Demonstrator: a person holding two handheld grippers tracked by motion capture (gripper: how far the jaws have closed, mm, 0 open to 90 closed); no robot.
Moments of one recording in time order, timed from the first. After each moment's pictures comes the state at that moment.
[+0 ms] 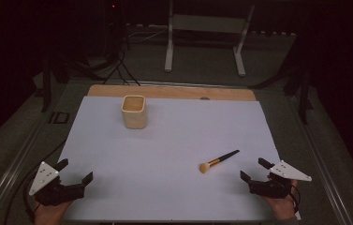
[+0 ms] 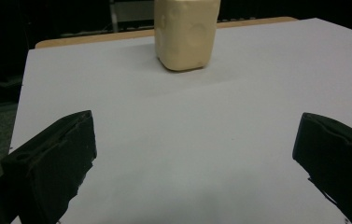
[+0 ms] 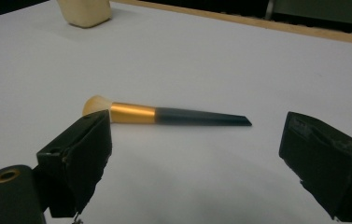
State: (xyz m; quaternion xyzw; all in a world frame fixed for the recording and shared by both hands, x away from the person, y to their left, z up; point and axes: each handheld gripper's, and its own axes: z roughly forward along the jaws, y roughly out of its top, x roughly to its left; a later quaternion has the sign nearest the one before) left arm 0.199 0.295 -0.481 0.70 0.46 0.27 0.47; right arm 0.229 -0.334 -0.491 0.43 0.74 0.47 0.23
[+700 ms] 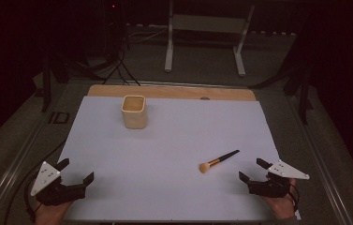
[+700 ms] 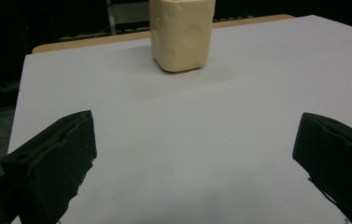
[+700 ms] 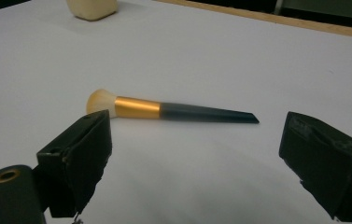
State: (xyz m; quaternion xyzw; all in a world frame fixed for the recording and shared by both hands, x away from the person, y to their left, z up) left arm 0.199 0.291 -0.480 0.71 0.45 0.28 0.47; right arm 0.233 -0.333 -0.493 0.42 0.75 0.47 0.22
